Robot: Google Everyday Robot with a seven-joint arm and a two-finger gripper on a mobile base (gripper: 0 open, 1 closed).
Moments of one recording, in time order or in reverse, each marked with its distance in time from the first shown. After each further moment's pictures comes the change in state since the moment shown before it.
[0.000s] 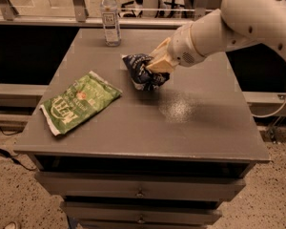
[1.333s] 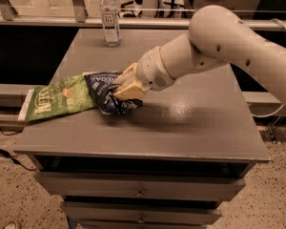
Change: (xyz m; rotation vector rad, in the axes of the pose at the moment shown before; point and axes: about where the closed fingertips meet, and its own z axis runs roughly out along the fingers) arm -0.042 0.105 0.055 -0.295 -0.139 -0.029
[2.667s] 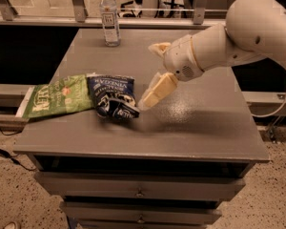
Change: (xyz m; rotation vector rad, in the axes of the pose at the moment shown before) arm 0.013 -0.022 -0.064 0.127 -0.004 0.034
